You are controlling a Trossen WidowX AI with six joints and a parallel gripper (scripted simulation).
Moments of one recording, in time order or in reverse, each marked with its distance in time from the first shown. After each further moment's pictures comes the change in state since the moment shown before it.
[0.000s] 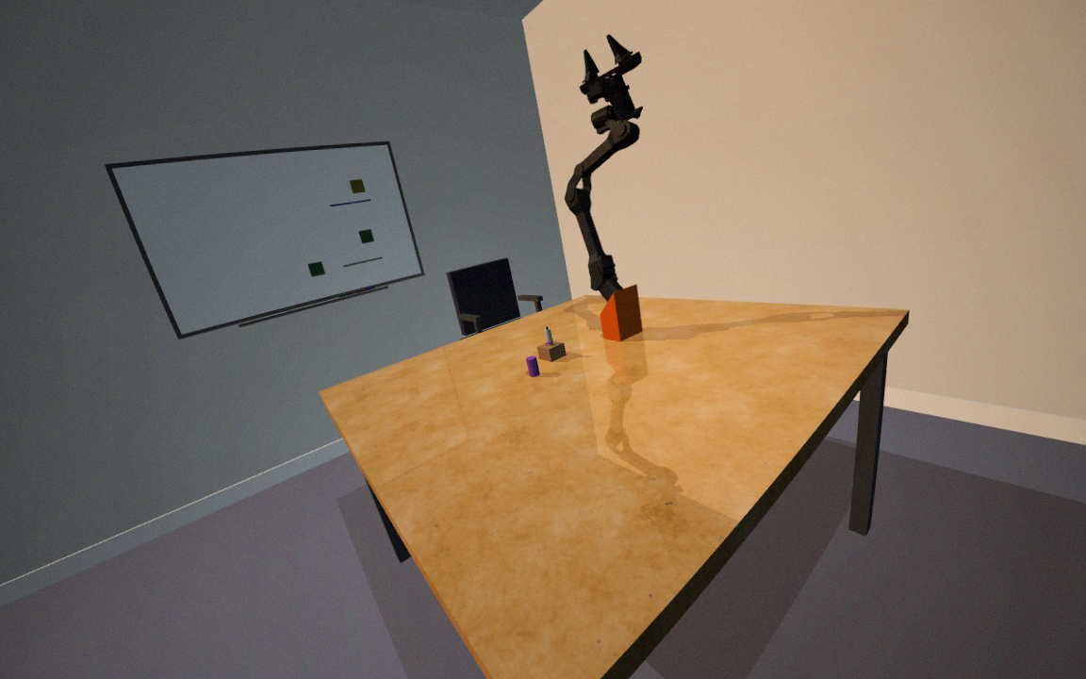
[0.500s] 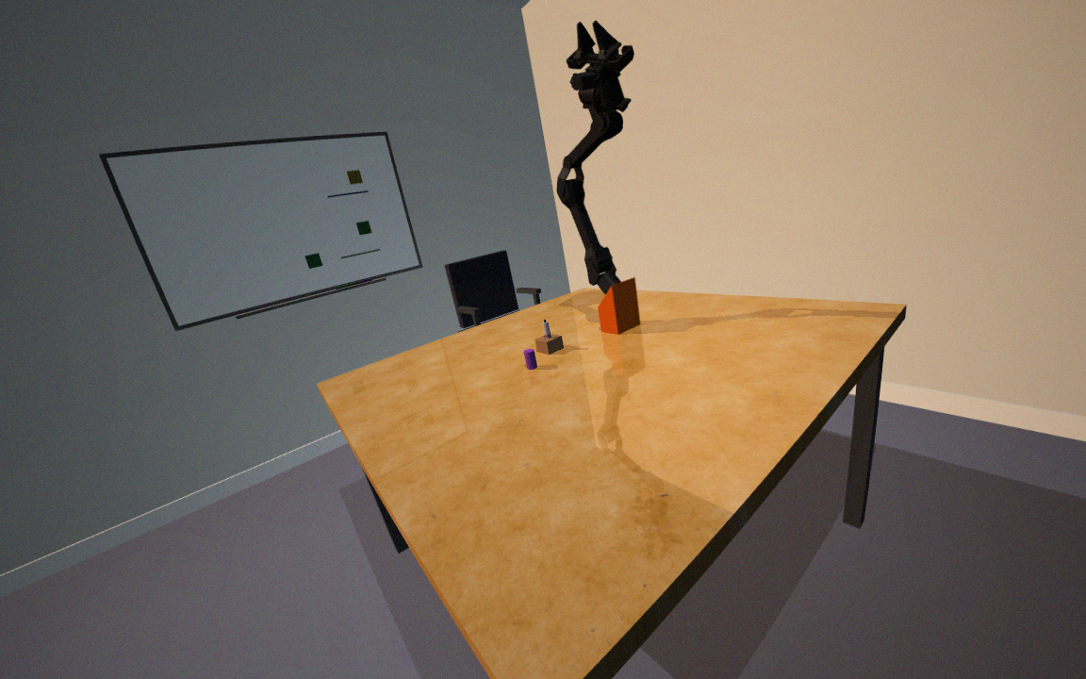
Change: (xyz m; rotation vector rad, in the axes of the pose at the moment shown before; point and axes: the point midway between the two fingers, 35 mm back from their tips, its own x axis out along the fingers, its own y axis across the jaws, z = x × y) arm 0.032 -0.079 0.138 -0.303 -0.204 -0.288
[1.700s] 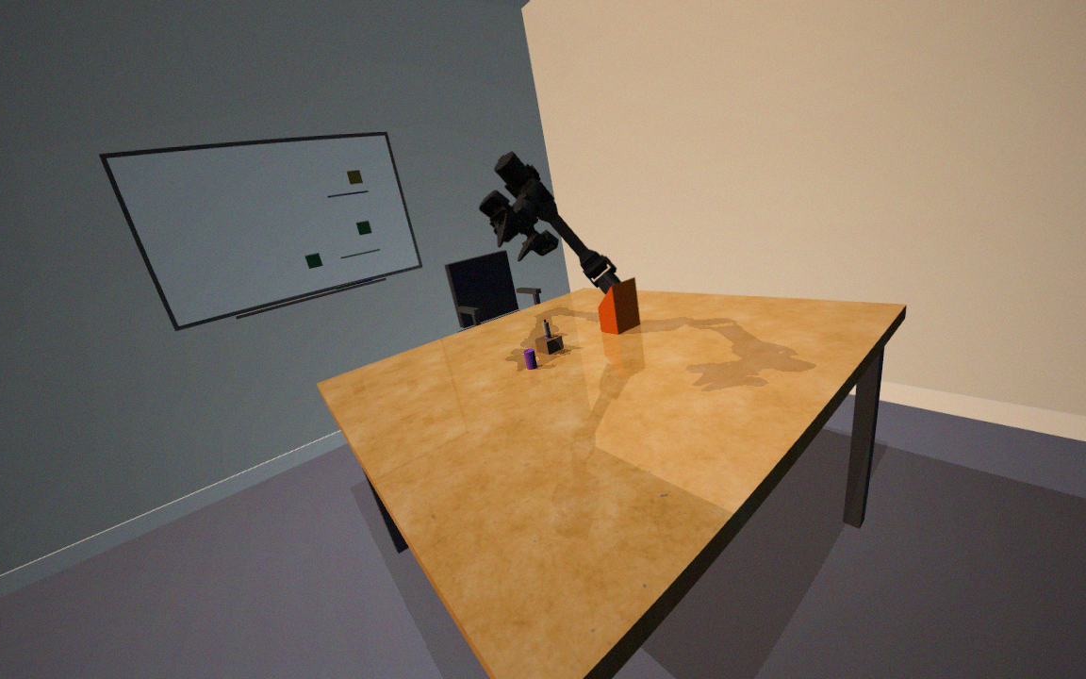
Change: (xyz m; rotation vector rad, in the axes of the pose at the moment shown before) arm -0.117 -0.160 0.493 -0.465 -0.990 -1.170
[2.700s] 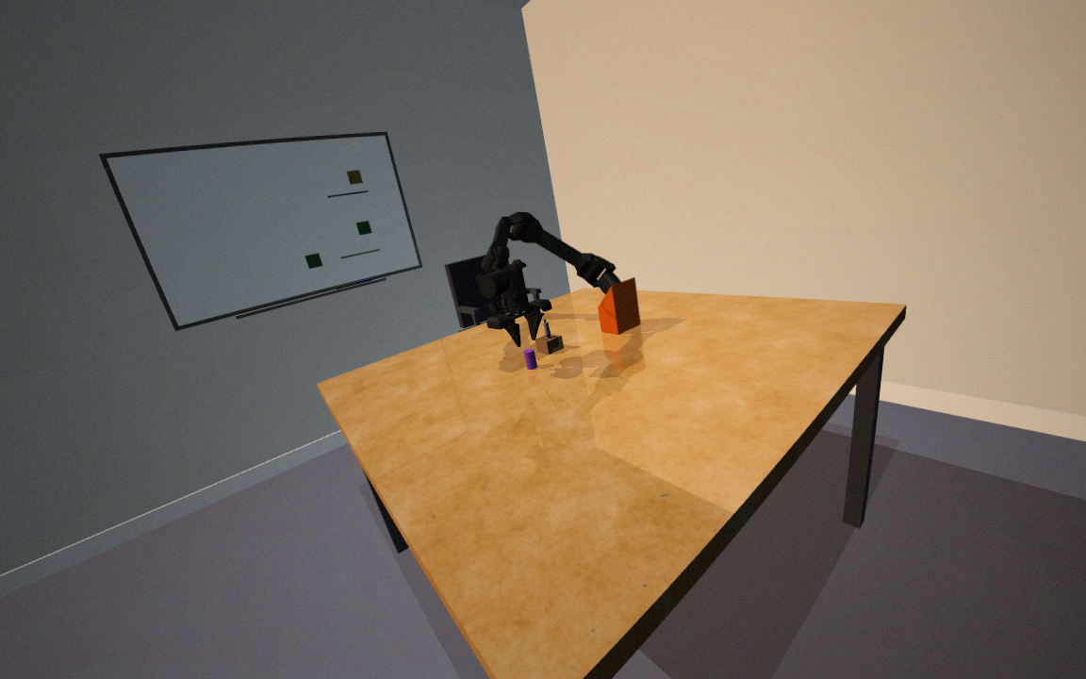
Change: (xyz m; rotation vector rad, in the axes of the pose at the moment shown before) arm 0.066 -0.203 0.200 -0.068 -0.321 -0.821
